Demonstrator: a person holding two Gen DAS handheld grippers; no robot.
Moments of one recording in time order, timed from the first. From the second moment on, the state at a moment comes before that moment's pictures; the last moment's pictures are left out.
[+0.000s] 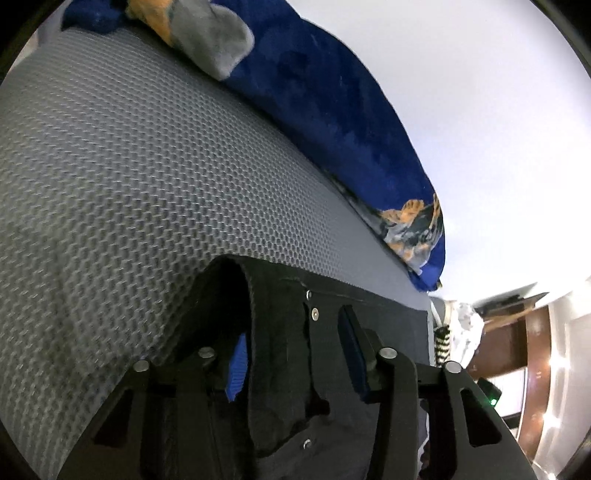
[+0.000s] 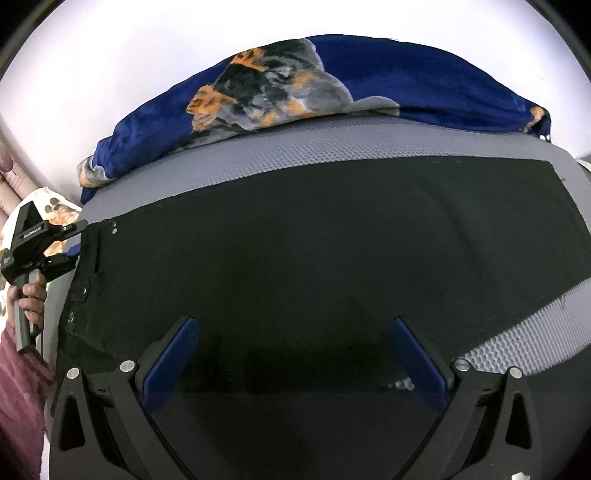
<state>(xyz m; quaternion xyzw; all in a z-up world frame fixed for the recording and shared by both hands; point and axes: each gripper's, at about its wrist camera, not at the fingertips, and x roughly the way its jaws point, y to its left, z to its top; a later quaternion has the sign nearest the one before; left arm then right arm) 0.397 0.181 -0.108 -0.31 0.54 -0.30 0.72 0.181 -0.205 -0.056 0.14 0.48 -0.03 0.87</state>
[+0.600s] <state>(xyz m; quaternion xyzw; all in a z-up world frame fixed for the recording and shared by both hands) 0.397 0.152 -0.093 -0.27 0.50 -0.32 0.75 0.239 -0.218 -0.062 0.08 0.48 0.03 0.88</state>
